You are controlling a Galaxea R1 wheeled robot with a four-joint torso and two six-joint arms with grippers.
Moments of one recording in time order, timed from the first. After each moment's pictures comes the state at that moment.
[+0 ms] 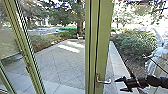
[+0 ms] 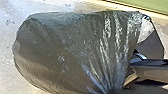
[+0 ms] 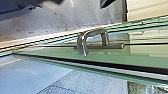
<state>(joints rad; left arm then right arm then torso) 1.53 3.02 -2.73 -0.35 -0.11 0.46 -0.39 2.11 -1.27 0.10 -0.44 1.09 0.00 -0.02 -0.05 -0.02</state>
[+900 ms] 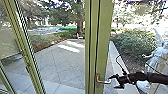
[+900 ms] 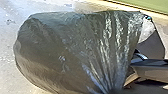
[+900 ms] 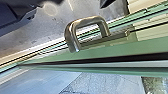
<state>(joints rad) 1.53 3.01 -2.73 -0.35 -0.11 0.46 -0.36 2.27 -1.39 0.01 -0.52 1.39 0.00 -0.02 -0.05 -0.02</state>
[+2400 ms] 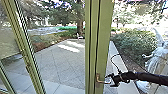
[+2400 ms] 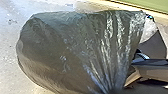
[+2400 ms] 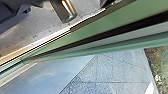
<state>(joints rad) 1.53 3.01 -2.73 -0.36 -0.11 0.46 -0.39 2.44 -1.61 -0.10 -0.53 1.55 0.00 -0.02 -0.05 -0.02</state>
